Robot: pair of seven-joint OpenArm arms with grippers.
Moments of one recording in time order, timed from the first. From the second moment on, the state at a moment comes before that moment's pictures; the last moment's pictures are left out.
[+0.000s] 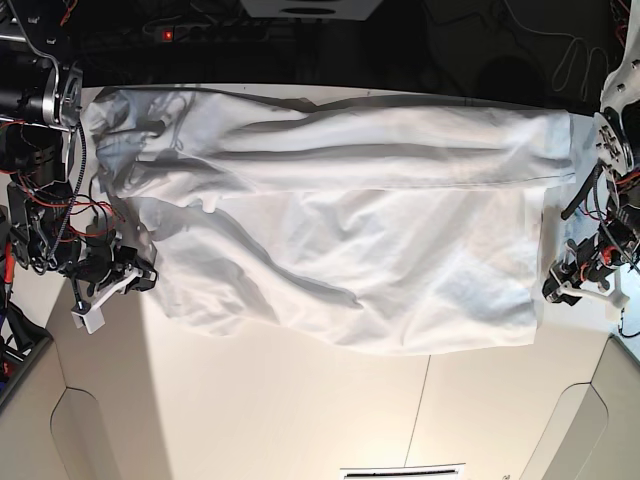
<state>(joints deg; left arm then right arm) -31.6 -28.6 -19.2 15.4 -26.3 -26.7 20.1 26.3 17.5 6.8 34.8 27.9 31.8 -40.3</state>
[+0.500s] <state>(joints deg) -32.9 -24.9 -19.2 15.5 -26.1 -27.6 18.7 26.3 17.5 6.8 34.8 28.4 31.8 -40.4</state>
